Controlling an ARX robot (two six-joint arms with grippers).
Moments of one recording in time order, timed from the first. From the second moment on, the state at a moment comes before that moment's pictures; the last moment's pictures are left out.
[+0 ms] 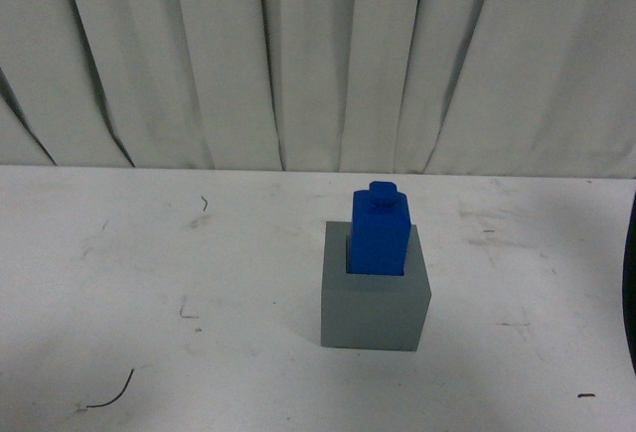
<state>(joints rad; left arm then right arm) 0.00 0.01 0.01 0.00 0.00 0.00 0.16 1.38 0.64 0.76 0.18 -0.13</state>
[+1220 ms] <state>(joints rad) 0.00 0.01 0.01 0.00 0.00 0.00 0.00 0.57 0.01 0.56 0.00 -0.01</state>
